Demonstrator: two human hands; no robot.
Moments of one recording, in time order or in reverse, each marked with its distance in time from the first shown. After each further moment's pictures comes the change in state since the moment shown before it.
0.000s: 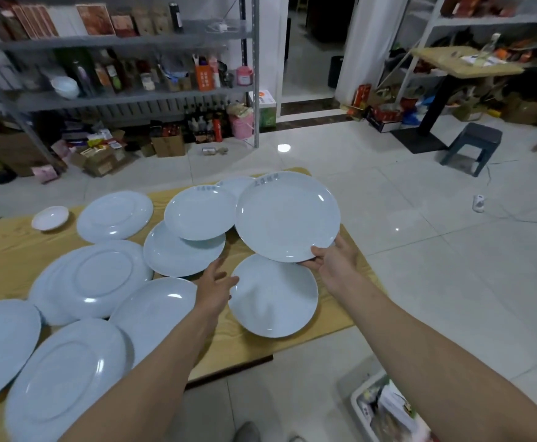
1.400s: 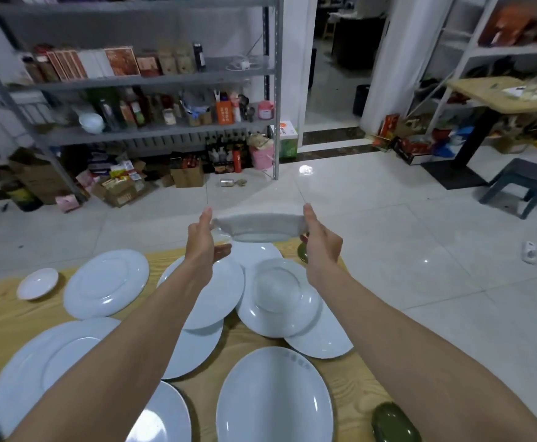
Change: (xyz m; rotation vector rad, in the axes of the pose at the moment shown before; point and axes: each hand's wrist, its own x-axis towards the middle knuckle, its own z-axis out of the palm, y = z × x) left_hand 0.188 0.217 0.038 -0.253 0.219 -0.004; right_hand 0.169 -0.101 0.152 -0.217 0.131 -0.105
